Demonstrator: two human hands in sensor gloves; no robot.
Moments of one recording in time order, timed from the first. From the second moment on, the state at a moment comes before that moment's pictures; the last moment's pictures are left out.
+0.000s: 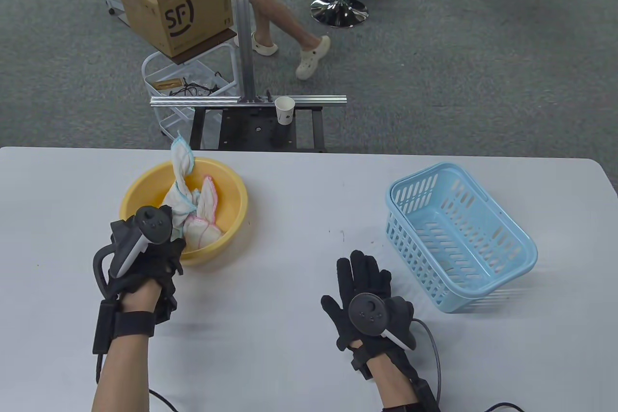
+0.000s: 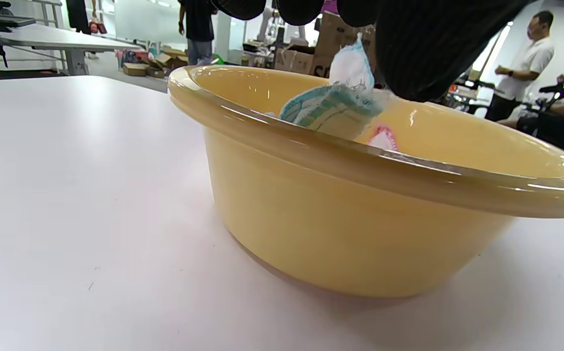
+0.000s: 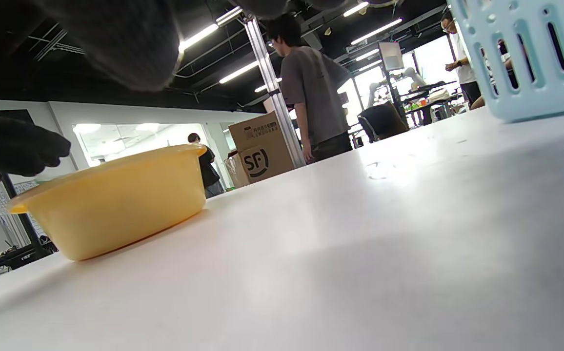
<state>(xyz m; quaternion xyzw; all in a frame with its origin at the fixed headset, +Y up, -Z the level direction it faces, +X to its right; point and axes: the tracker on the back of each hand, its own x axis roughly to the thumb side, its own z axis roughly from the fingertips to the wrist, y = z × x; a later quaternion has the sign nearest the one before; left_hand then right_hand) -0.308 -0.682 -0.376 -0.12 0.17 0.10 0.97 0.110 -0.753 -0.302 0.16 -0.05 0.96 0.20</state>
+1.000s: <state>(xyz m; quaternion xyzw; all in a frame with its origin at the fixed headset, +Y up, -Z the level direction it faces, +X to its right) -0.294 -0.640 -0.393 -0.03 0.13 0.03 0.99 0.115 -0.755 -0.304 0.16 -0.04 0.96 0.21</state>
